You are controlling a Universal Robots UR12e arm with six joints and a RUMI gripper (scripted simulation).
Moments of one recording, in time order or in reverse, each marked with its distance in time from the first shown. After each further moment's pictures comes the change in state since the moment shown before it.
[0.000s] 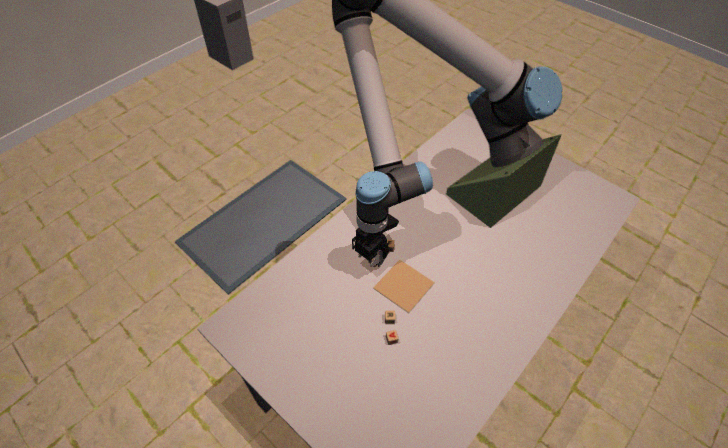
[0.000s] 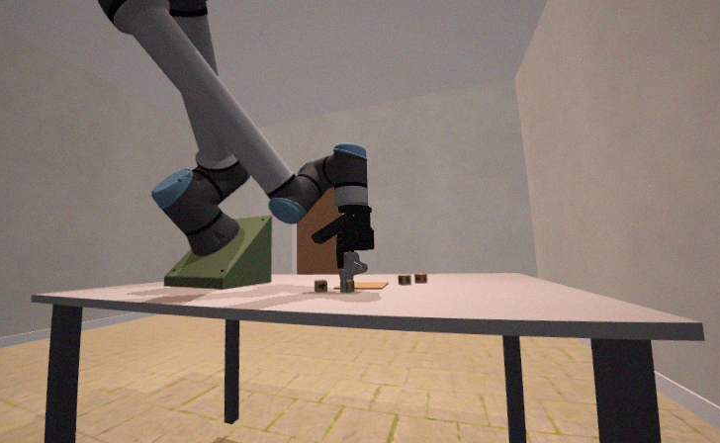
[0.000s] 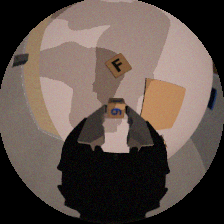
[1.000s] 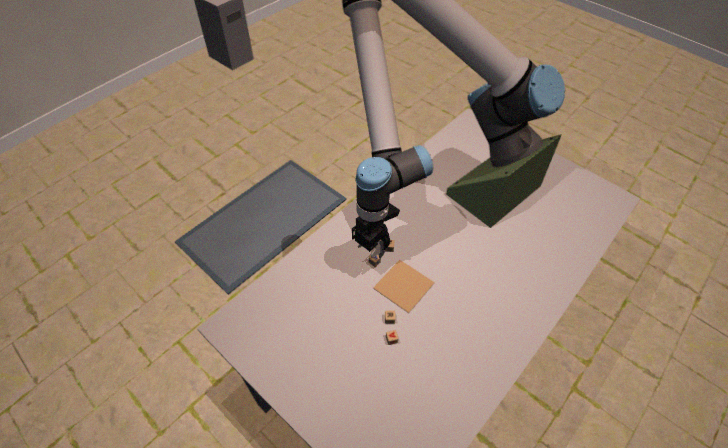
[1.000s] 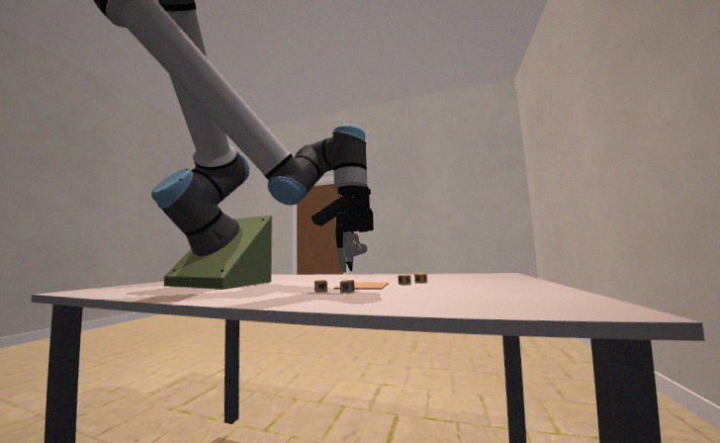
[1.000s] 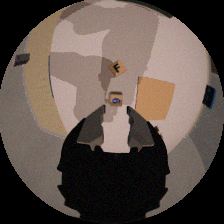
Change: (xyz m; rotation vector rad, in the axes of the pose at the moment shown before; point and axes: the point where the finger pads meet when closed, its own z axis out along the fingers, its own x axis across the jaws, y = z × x) arm 0.000 0.000 -0.051 -0.003 -0.001 0.000
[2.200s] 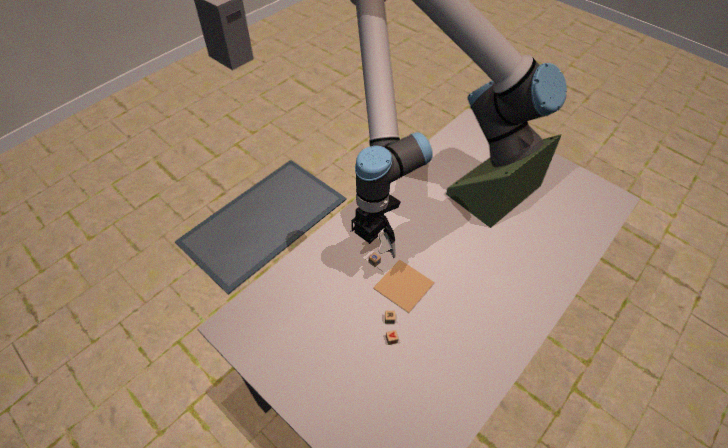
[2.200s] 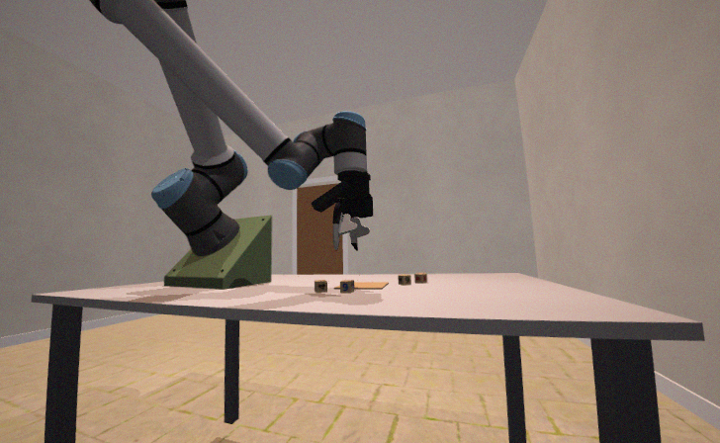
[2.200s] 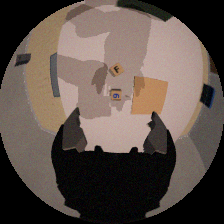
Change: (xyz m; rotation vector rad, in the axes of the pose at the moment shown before) arm 0.000 0.000 -0.039 0.003 0.001 0.000
